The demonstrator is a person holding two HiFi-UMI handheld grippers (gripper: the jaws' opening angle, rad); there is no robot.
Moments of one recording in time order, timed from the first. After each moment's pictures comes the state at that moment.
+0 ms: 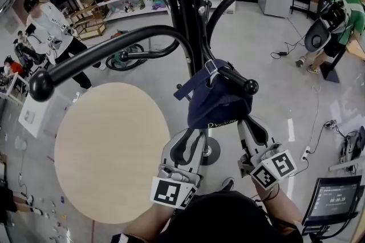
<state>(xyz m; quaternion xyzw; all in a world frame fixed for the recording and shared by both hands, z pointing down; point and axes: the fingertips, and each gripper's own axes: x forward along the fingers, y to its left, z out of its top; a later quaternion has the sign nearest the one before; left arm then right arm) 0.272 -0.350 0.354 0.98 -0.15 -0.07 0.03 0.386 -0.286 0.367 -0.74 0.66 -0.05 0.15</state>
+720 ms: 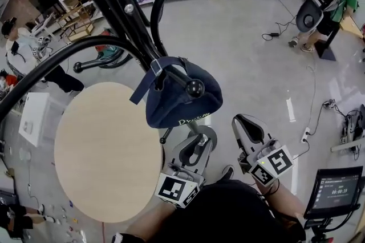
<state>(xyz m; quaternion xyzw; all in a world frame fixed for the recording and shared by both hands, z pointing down) 0.317 -0.295 0.416 0.99 -0.06 0.03 0.09 0.405 -0.258 0.394 -0.74 0.66 -0.07 0.12</state>
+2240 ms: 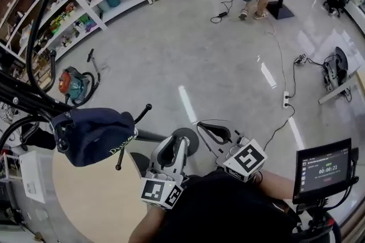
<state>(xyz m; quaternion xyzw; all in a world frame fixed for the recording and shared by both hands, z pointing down) 0.376 -0.263 0.448 0.99 0.01 0.07 0.10 0.422 -0.218 0.443 -0.77 0.63 -0.06 0.06</state>
